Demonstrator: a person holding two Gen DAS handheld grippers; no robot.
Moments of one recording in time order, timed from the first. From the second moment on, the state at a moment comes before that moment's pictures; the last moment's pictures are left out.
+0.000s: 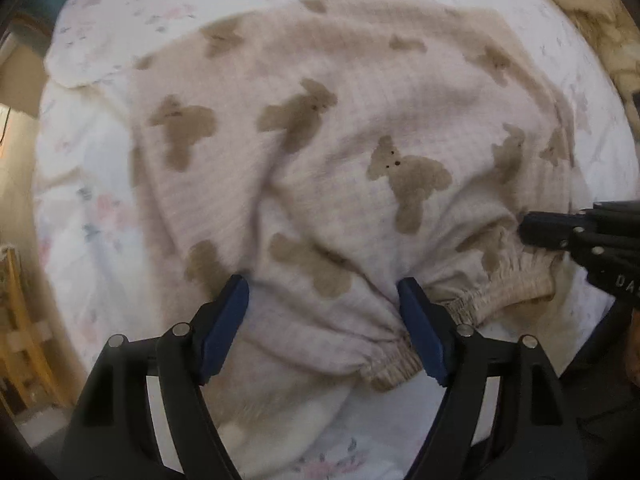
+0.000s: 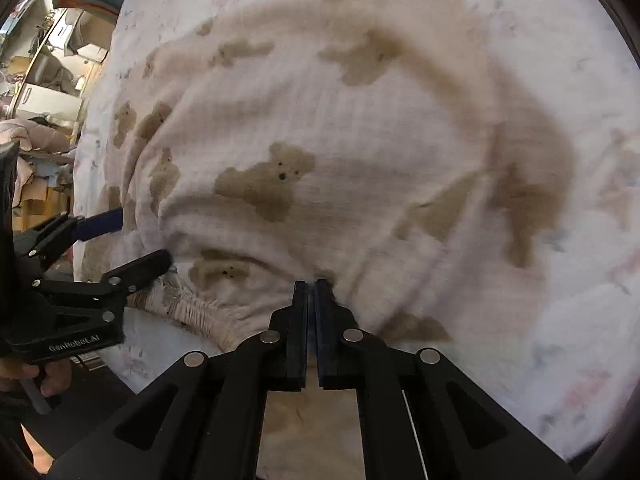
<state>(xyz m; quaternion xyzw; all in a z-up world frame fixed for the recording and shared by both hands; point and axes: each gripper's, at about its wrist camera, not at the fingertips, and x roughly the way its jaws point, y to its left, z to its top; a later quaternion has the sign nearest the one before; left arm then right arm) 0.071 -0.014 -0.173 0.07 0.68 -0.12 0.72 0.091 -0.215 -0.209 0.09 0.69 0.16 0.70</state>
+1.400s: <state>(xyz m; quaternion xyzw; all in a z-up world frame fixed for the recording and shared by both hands) 0.232 0.057 -0.179 -0.02 0.66 -0.11 0.74 0.259 -0.291 -0.225 0.11 0.65 0.19 0.72</state>
